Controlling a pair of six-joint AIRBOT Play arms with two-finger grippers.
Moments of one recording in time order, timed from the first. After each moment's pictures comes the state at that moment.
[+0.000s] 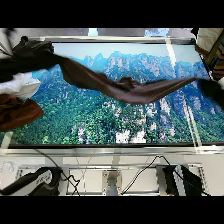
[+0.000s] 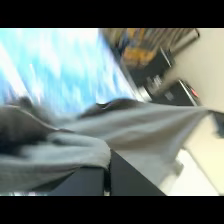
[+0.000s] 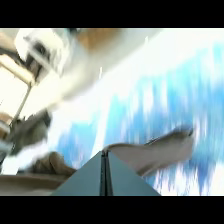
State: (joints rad) left arm 0.19 -1.11 1.45 0.31 -1.26 -1.02; right arm -0.72 -0.63 0.93 -0.32 1.10 1.04
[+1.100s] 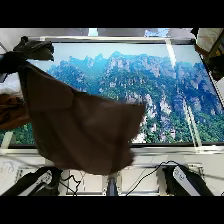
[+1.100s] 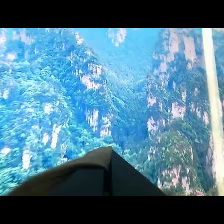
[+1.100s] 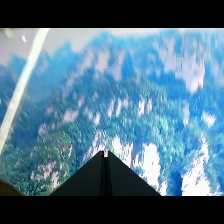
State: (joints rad) left arm 0.16 -1.15 1.52 1.21 -1.13 -1.49; right arm -0.40 -0.99 1.38 -0.86 1.20 1.19
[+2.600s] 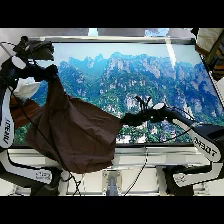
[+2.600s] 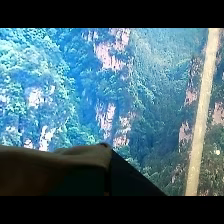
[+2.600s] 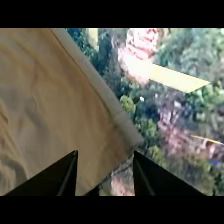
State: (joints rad) left arm 0.14 -1.61 1.57 1.15 -0.99 -1.51; right arm 0.24 -1.55 0.79 -0.46 0.93 1.03
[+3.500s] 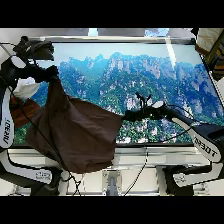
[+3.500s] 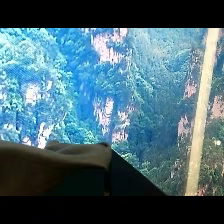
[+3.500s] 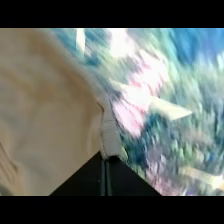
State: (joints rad) left arm 0.14 -1.60 1.59 1.14 -1.03 -1.49; right arm 0.23 -1.52 0.86 -0.52 0.86 1.00
